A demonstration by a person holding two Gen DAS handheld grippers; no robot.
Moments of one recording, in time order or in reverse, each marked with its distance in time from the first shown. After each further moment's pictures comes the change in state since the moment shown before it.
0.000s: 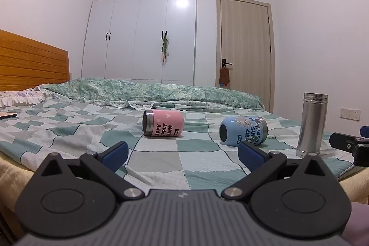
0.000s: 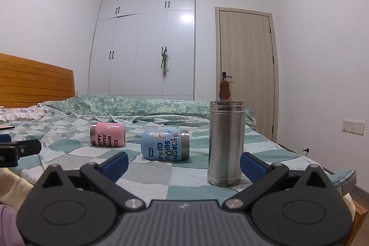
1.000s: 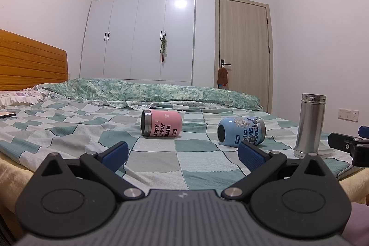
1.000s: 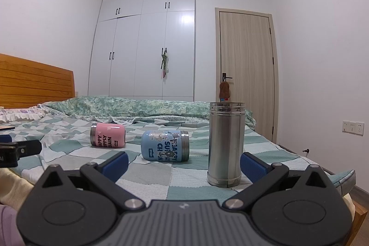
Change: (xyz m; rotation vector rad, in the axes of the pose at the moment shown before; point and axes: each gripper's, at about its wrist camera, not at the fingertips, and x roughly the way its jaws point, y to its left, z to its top) left arm -0.001 -0.002 0.001 -0.003 -0.001 -0.005; right arm 0.000 0.000 0.000 0.000 0.000 0.000
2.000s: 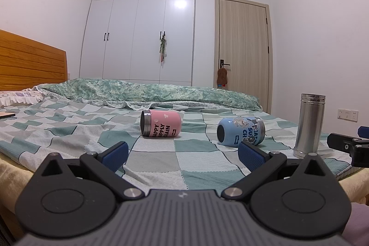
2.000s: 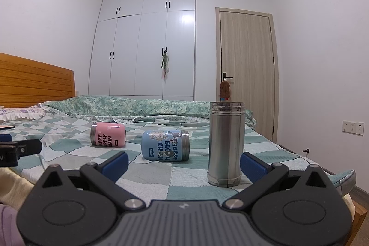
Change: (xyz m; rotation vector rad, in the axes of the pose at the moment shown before) left arm 0.000 -0.002 0.000 0.002 -0.002 -0.002; right arm 0.000 0.000 0.000 0.000 -0.001 0.000
